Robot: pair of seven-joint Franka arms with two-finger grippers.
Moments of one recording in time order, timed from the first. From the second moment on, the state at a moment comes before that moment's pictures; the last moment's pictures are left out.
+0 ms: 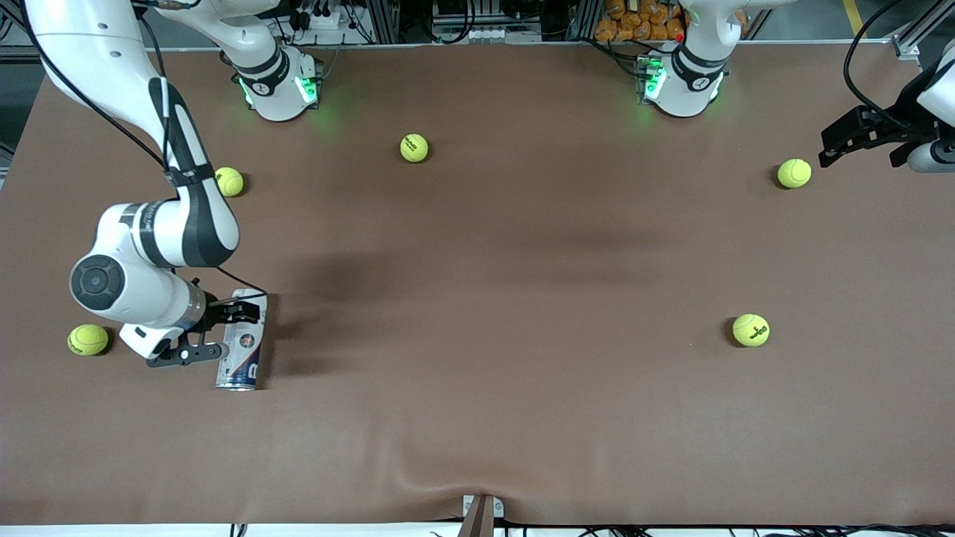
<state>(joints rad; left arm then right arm) 0.04 -0.10 -0.09 -1.61 0.01 1.48 -0.03 0.15 0.51 -0.10 -1.74 0.03 2.19 -0.11</state>
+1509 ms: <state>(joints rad) 0.04 -0.09 -0.09 -1.61 0.01 1.48 -0.03 0.12 0.66 -0.11 -1.74 0.03 2.36 -0.24</state>
